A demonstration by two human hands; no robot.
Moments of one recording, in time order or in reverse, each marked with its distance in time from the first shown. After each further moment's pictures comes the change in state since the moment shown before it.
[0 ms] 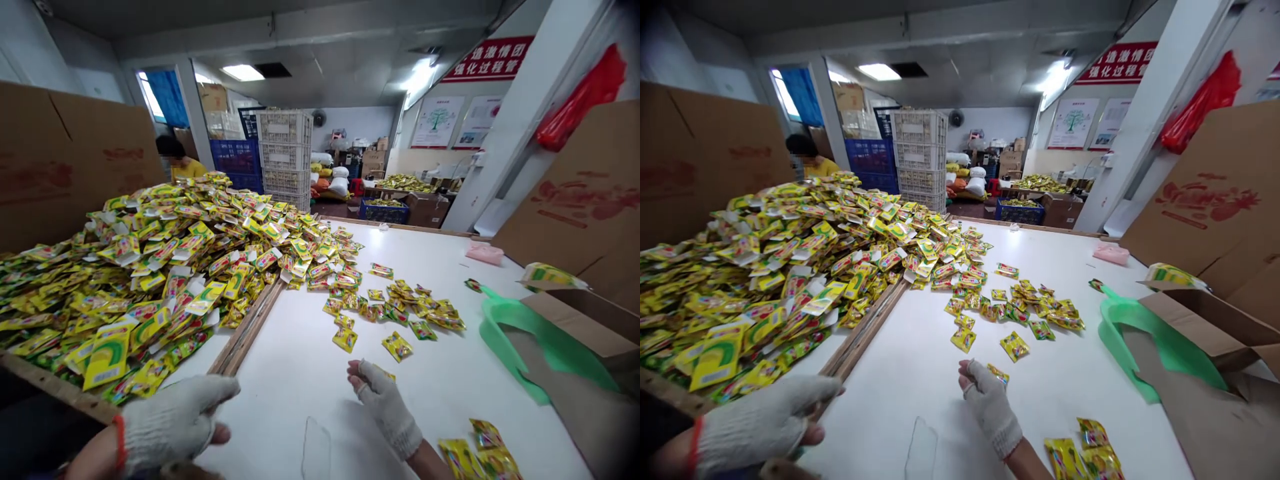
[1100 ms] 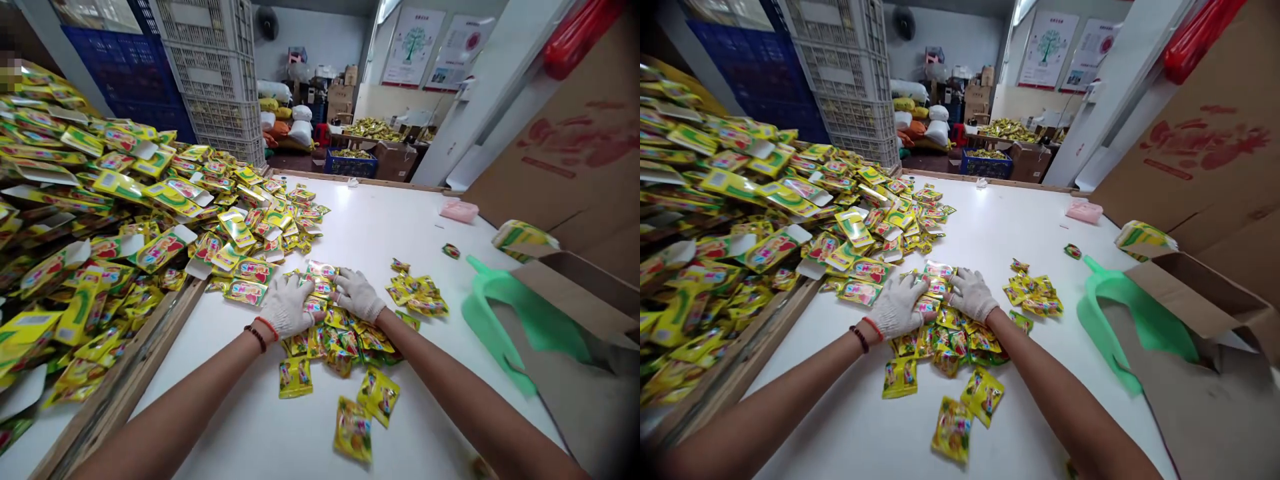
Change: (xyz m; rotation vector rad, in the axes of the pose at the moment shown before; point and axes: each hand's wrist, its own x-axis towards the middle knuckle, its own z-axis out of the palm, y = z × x) left_hand 0.310 0.114 0.199 0.629 0.148 0.610; right_hand 0.232 0.059 -0.119 -1.028 -0.153 -0.328
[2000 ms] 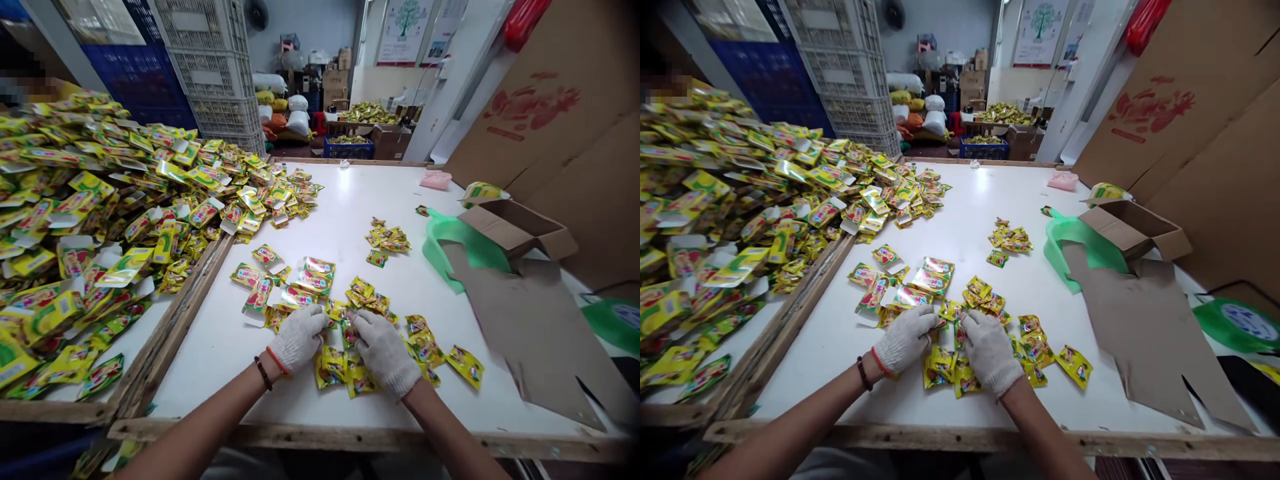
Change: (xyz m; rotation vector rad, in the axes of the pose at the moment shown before) left_hand -0.189 0.120 -0.052 -0.346 -0.176 0.127; right_hand -0.251 -0.162 -0.036 0.102 0.058 0.215
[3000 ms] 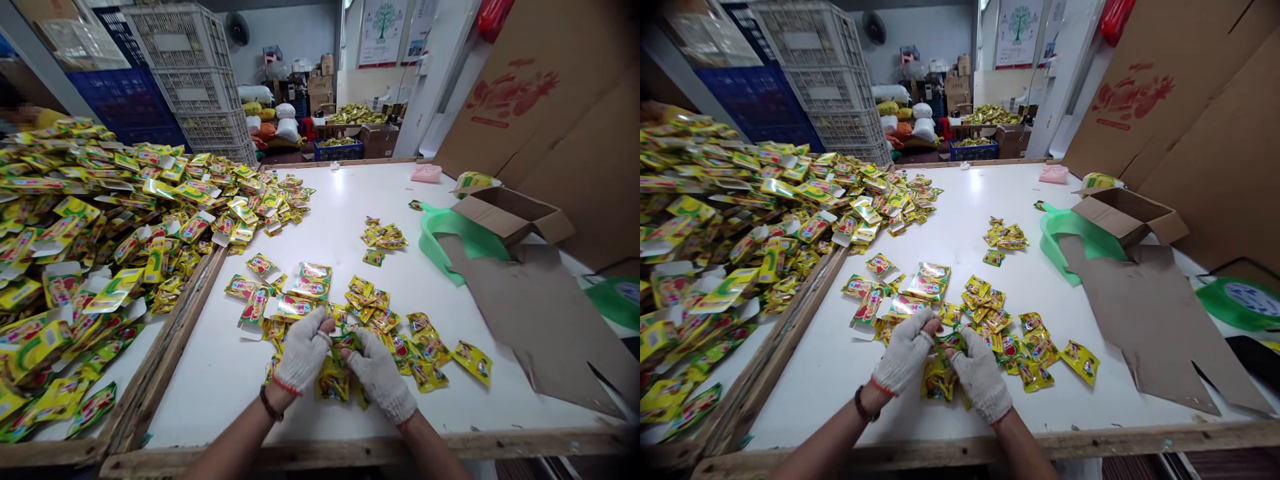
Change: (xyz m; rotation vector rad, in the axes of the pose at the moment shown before) left_hand 0.005 0.029 0.000 -0.332 0.128 -0.273; right_hand -0.014 -0.031 0.017 0.849 0.005 0.474
